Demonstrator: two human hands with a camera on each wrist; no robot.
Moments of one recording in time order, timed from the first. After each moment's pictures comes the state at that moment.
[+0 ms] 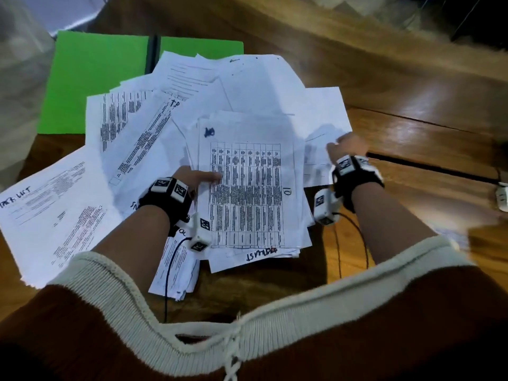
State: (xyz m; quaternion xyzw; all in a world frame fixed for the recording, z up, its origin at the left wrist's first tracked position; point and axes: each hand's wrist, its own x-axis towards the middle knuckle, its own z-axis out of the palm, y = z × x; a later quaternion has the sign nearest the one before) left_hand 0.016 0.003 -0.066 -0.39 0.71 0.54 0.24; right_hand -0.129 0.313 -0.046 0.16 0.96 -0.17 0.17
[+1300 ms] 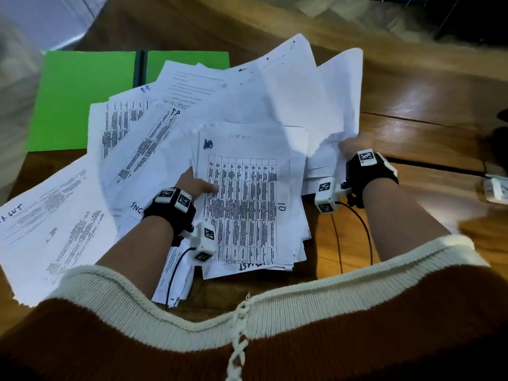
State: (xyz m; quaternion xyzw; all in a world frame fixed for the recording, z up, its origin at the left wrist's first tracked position) left_hand 0.006 0.038 -0.044 -0.37 0.75 0.51 0.21; right_hand -0.146 0.368 -0.048 0.28 0.88 -0.38 0.11
